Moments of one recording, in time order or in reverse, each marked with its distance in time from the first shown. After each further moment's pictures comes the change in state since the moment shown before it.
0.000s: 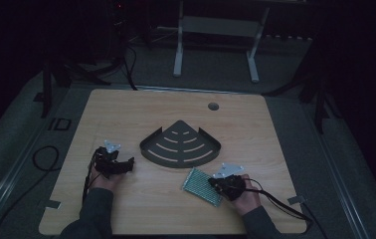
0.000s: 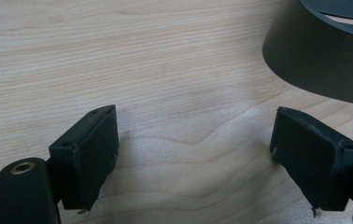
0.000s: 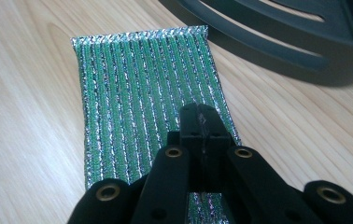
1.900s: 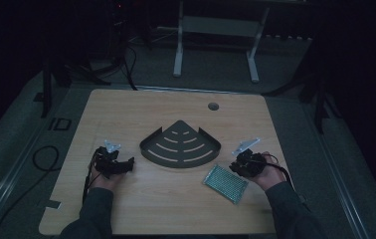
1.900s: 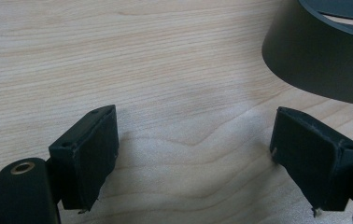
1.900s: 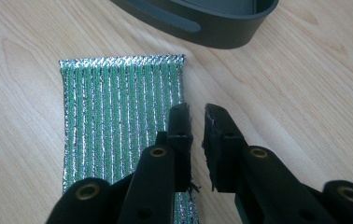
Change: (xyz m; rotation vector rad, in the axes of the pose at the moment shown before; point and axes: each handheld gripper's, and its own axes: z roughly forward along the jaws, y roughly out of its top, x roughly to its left) left arm 0.000 0.000 0.000 -0.001 -0.002 0.001; right arm -0.079 0.023 -0.033 0.209 0.006 -0.007
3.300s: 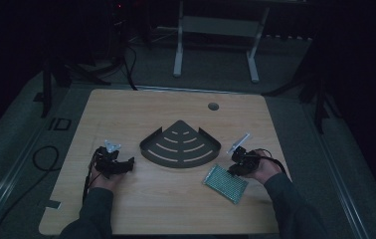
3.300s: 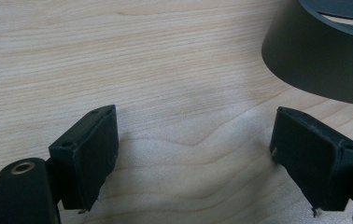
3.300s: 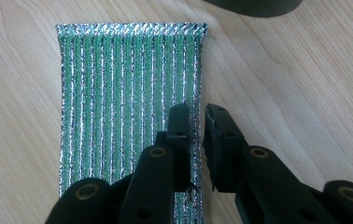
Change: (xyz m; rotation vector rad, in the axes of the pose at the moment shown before) left arm 0.000 0.000 0.000 0.001 -0.001 0.002; right arm -0.013 0.011 0.023 0.173 0.140 -0.038
